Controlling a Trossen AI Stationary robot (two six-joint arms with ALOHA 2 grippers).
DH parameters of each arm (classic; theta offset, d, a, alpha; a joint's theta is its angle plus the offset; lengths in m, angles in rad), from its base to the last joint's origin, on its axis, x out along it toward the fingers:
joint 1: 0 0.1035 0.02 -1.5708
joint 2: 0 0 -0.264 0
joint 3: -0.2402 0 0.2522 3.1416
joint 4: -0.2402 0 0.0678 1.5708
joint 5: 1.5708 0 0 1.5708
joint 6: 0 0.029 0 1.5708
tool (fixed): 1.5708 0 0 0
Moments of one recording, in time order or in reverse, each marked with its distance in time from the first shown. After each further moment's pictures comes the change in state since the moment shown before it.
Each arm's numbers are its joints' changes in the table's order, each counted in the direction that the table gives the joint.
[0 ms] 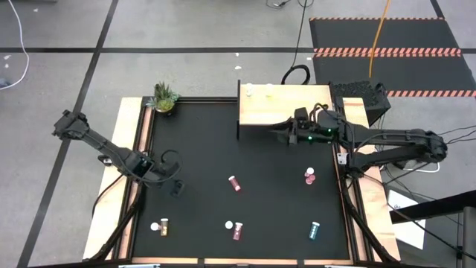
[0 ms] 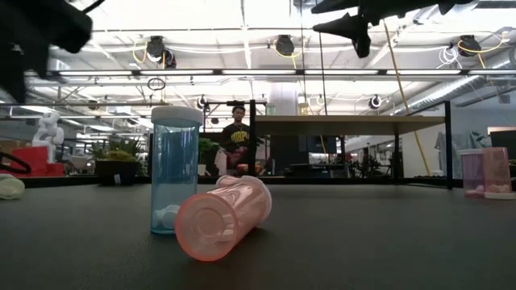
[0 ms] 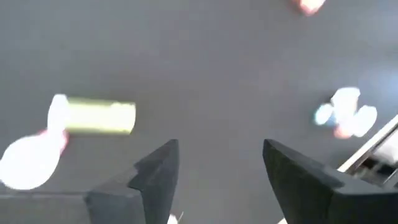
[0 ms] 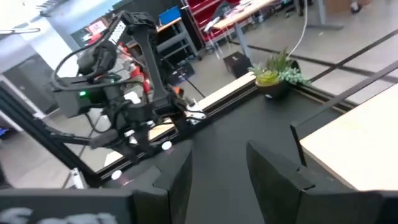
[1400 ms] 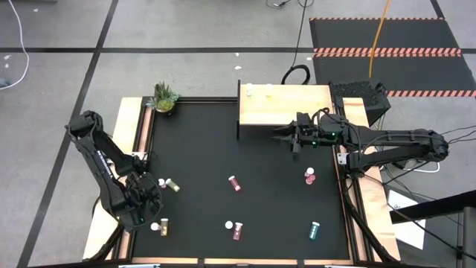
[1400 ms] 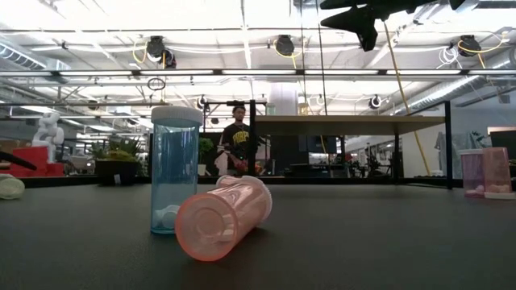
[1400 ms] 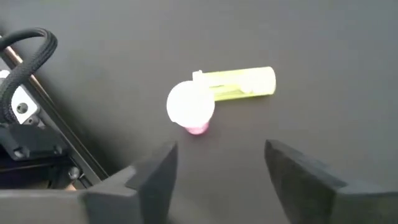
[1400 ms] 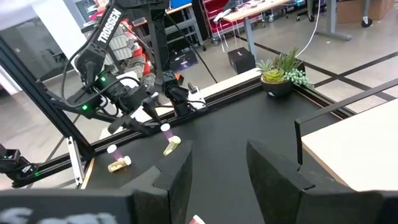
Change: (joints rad) left arm -0.591 0.230 0.071 -0.343 -0.294 -0.390; right arm 0.051 -0.049 0.000 -0.082 0.004 -0.134
